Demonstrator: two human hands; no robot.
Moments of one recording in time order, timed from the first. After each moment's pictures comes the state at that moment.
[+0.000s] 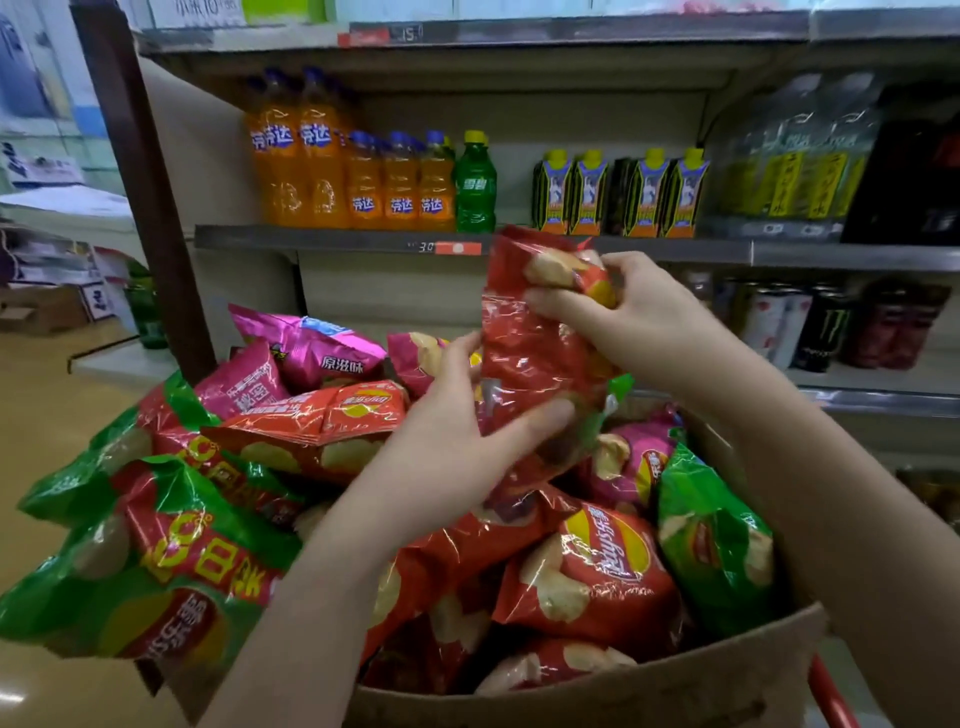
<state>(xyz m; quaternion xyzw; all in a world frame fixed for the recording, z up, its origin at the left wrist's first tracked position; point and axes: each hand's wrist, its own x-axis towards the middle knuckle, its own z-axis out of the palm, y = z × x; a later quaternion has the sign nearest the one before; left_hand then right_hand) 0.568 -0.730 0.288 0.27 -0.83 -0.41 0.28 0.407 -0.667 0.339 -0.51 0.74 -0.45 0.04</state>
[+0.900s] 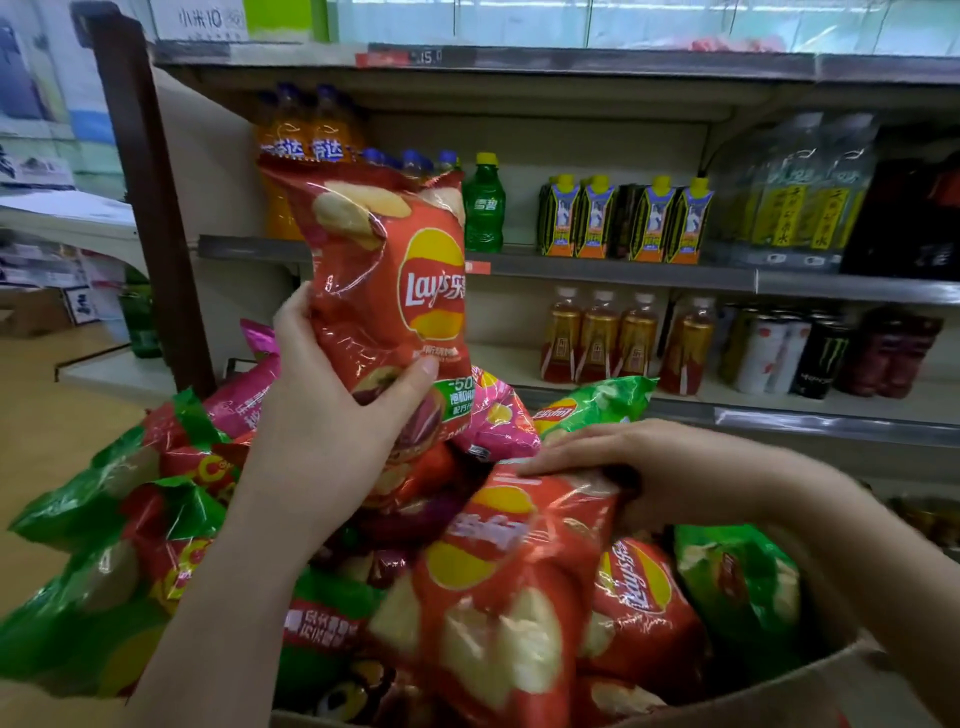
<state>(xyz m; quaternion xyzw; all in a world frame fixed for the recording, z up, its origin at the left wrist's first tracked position) 0.616 -0.767 0.302 0.33 -0.71 -0.35 0.51 0.384 -0.661 0.298 -0.75 0.65 -0.01 0.06</state>
